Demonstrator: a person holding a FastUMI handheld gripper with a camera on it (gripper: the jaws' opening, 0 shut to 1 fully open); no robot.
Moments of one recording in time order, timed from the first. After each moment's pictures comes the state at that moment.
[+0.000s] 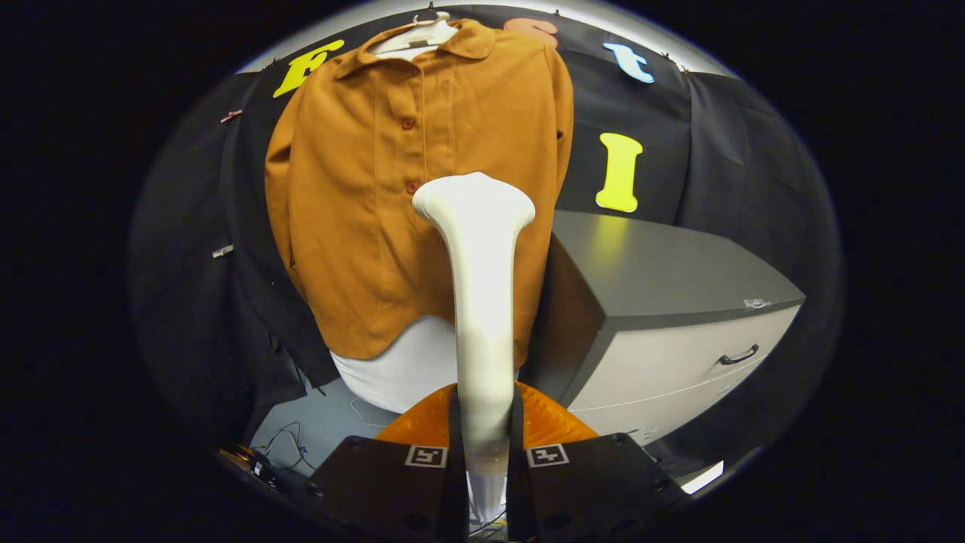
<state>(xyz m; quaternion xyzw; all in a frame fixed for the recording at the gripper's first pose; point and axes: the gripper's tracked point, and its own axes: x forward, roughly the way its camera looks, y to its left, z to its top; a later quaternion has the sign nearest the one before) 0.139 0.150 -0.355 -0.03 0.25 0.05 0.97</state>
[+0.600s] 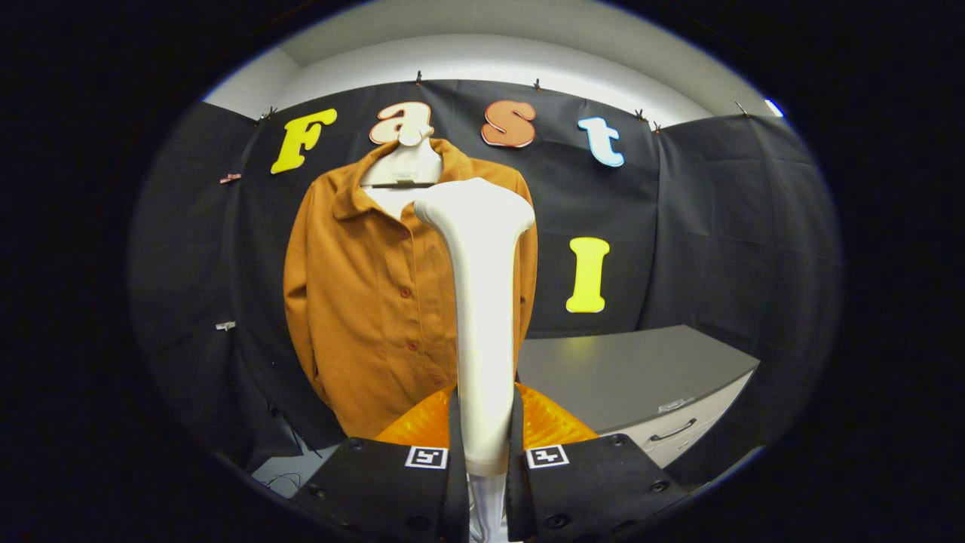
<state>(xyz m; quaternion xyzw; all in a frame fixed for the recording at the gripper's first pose) 0.140 0.160 -0.165 -0.02 0.08 0.04 1.00</state>
